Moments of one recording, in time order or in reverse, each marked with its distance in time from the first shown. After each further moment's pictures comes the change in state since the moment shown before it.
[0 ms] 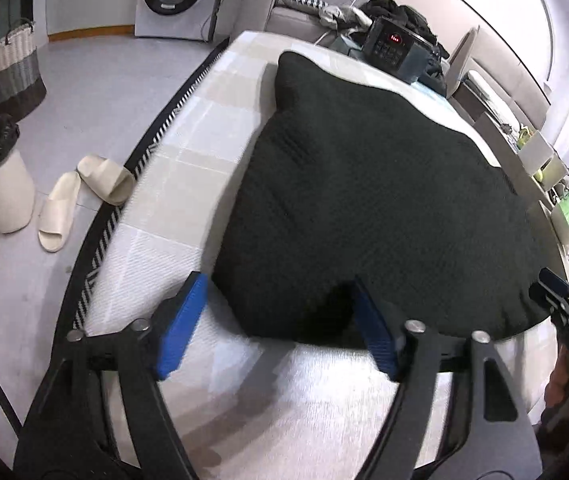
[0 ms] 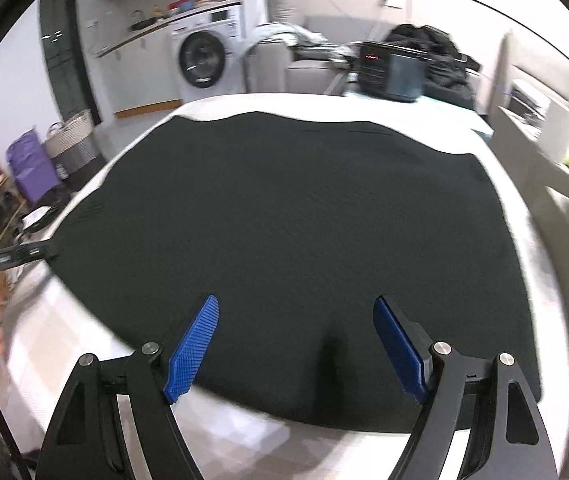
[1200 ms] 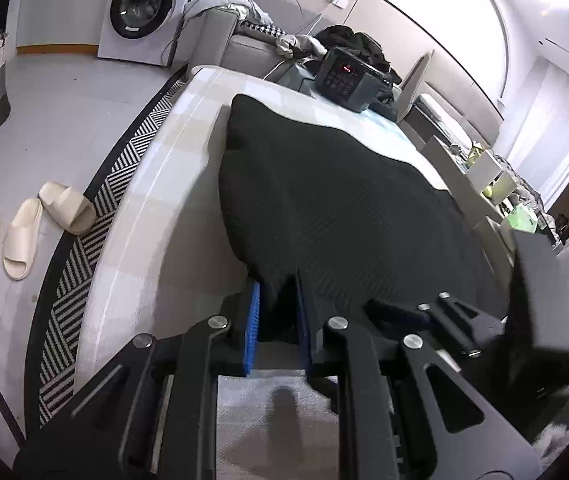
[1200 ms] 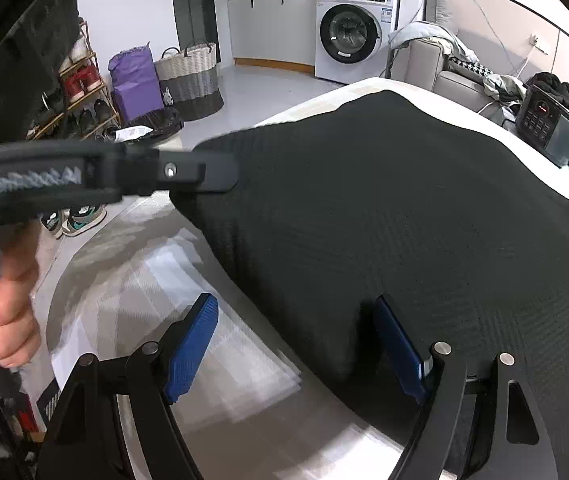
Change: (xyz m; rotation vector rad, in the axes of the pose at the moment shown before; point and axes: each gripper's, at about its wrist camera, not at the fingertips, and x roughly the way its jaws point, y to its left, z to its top) left arm -0.025 -0.011 0.025 0.013 -0.087 -0.198; right arm 0.054 0.205 0.004 -0.345 0.071 0.262
